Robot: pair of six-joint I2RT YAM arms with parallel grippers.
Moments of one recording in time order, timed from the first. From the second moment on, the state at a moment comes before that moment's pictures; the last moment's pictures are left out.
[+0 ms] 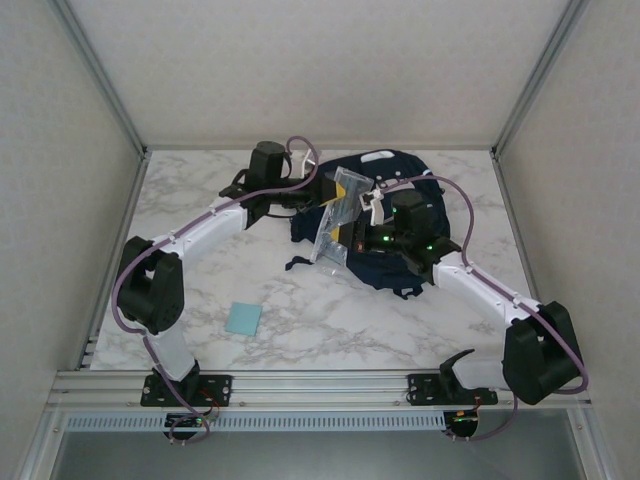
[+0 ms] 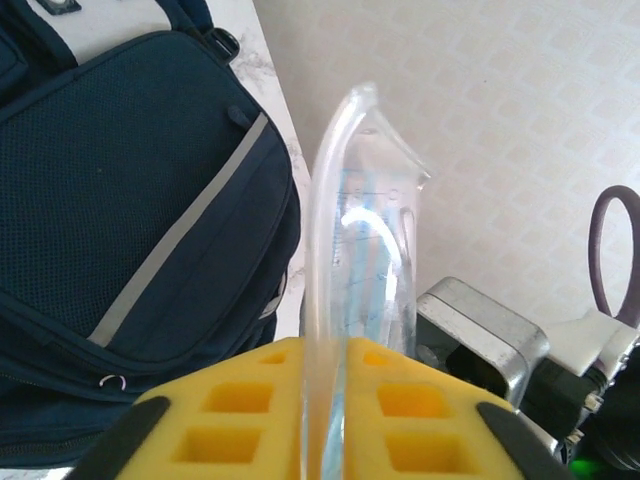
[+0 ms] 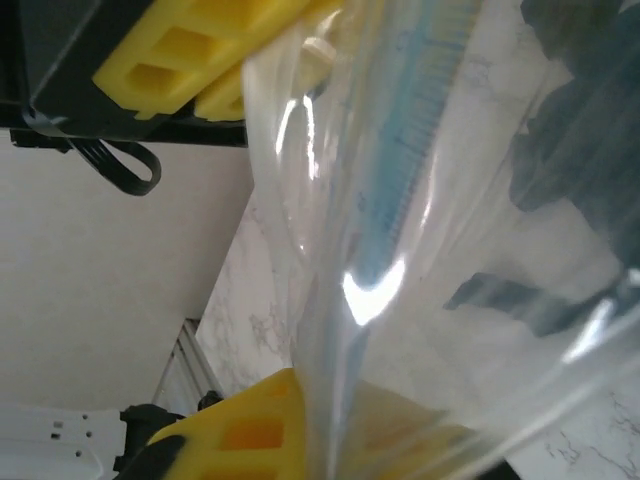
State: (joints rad) left arm -0.53 1.78 1.41 -0.06 0.84 -0.84; right arm 0.52 1.31 0.86 -0.04 -0.66 0.66
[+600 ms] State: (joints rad) left arm -0.72 1.81 1.56 -0.45 0.34 -0.47; right arm 0.21 1.14 0.91 -0.60 -0.17 0.62
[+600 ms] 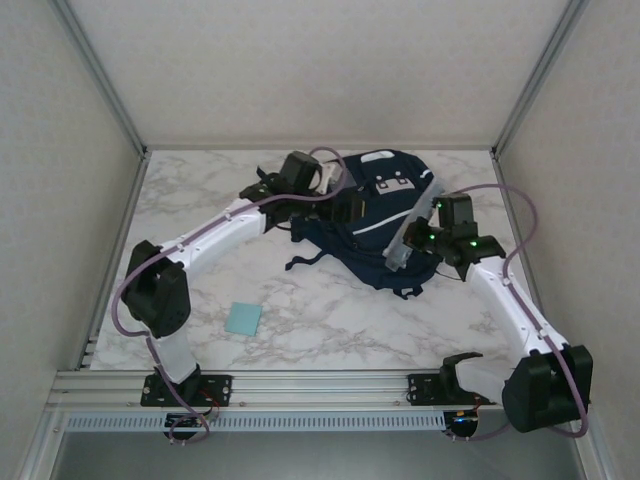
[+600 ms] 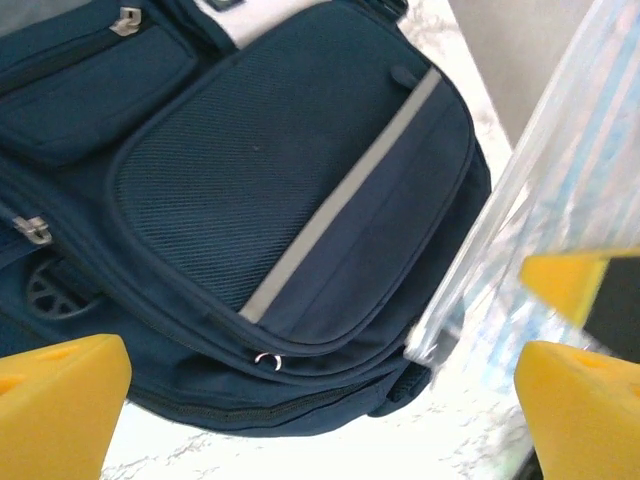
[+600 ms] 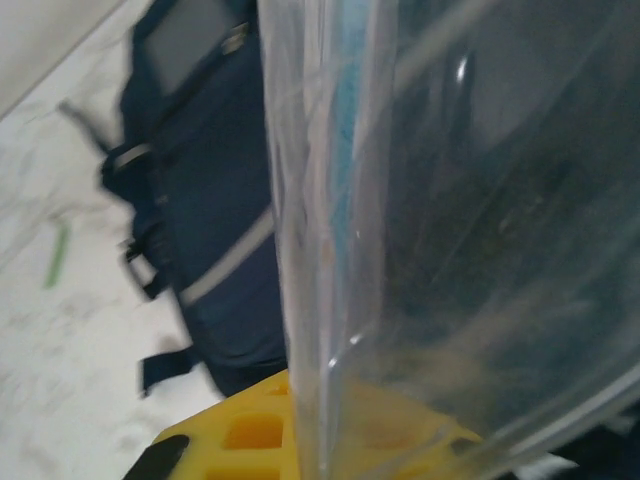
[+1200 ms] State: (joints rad) left arm -0.97 2.27 2.03 -0.74 0.10 -0.13; right arm 0.03 0.96 1.00 -0.87 0.13 0.47
